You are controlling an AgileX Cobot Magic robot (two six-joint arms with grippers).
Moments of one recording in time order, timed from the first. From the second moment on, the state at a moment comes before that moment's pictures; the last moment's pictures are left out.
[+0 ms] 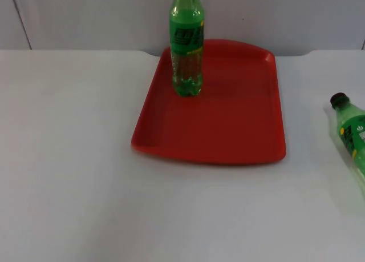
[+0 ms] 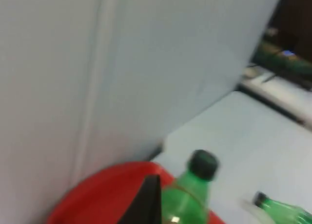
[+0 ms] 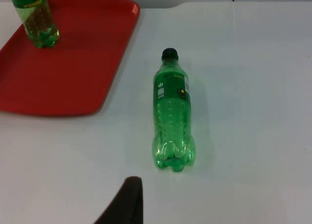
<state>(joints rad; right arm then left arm) 0.07 0.00 -0.52 0.03 1.08 -0.01 0.16 2.06 -1.82 1.71 -1.16 -1.80</state>
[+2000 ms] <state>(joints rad) 0.07 0.00 -0.52 0.03 1.08 -0.01 0.20 1.45 -1.29 0.65 0.55 -0.66</state>
